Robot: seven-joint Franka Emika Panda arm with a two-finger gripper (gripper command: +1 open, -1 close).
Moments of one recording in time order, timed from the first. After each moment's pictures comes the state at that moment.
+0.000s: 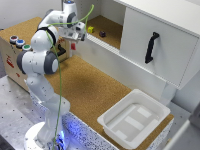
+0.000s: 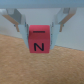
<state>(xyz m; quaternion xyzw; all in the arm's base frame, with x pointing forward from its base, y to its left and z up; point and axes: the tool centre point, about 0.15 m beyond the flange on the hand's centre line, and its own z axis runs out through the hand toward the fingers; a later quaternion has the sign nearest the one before) 0.409 0.121 0.428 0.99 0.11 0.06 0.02</state>
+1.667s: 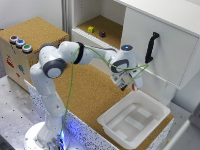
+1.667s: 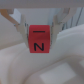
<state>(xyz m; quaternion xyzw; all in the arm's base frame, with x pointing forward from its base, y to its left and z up) 0.473 -0.366 0.340 0.95 -0.27 0.12 0.10</state>
